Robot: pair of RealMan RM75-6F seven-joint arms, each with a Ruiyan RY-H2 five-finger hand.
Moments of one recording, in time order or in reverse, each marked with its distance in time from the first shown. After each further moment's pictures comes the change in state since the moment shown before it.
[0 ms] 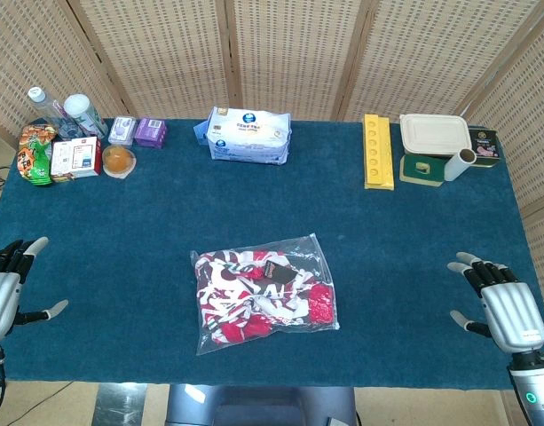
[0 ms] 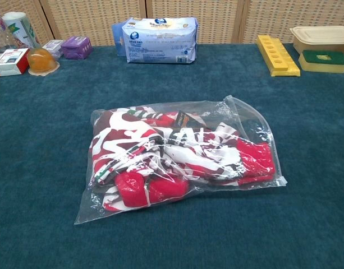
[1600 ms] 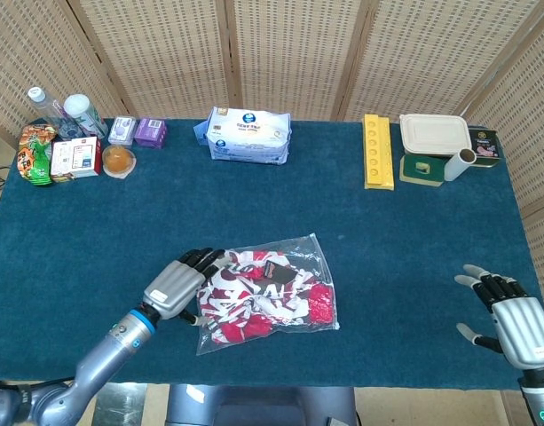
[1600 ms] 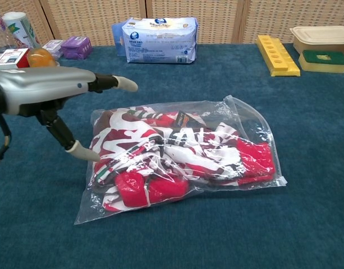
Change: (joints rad) left arm -0.507 -0.360 -0.077 -0.097 -0.289 -0.473 0.502; right arm -0.050 -0.015 -0.045 0.089 -0.072 0.089 0.105
